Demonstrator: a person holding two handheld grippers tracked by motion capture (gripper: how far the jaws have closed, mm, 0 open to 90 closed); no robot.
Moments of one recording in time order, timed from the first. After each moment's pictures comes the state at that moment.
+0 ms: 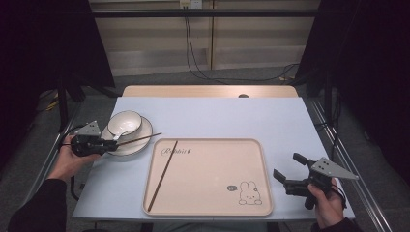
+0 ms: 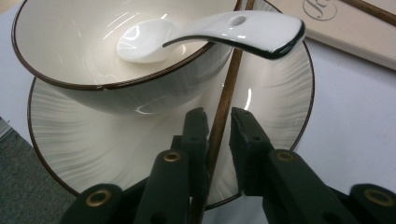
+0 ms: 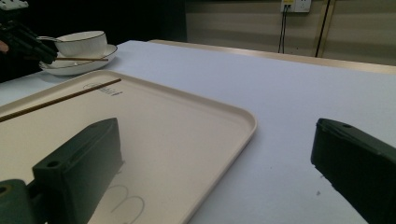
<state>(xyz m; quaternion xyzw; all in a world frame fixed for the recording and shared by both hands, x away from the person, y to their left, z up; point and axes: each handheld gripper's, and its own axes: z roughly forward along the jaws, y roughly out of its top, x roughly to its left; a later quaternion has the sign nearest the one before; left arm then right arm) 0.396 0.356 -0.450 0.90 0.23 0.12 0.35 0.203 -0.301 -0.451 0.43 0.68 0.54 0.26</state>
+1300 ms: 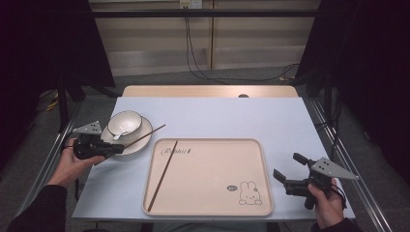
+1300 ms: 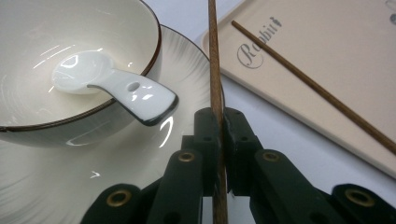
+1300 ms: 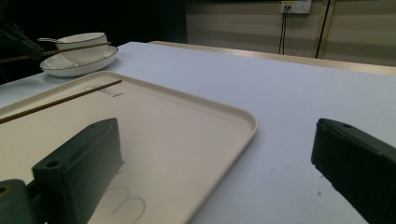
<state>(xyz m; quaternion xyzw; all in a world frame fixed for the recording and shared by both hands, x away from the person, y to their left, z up) 0.373 0.336 -0.429 0.87 0.27 0.04 0.41 0.202 -0.301 -0.451 0.43 0.67 0.54 0.26</state>
